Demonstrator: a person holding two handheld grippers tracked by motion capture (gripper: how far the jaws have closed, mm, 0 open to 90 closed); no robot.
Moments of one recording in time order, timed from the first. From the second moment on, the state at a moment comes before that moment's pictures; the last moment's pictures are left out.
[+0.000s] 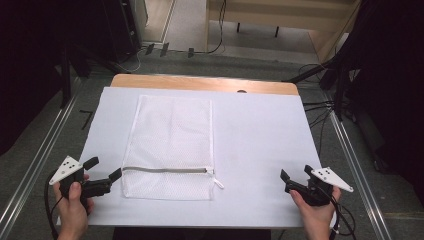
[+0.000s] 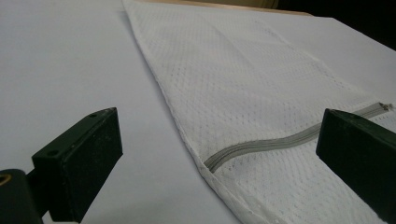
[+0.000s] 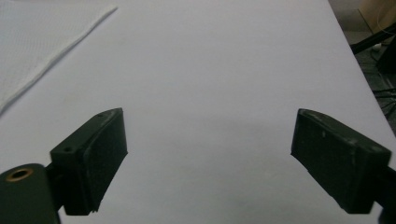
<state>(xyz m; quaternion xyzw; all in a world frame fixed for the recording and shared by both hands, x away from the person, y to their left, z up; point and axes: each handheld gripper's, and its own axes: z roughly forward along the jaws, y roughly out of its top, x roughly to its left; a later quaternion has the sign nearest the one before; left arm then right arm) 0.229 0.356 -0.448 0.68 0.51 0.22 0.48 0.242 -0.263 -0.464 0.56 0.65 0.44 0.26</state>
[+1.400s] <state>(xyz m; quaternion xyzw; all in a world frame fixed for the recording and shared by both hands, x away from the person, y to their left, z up) 0.228 0.345 -0.451 0.70 0.50 0.21 0.48 0.336 -0.036 -0.481 0.51 0.75 0.39 0.18</state>
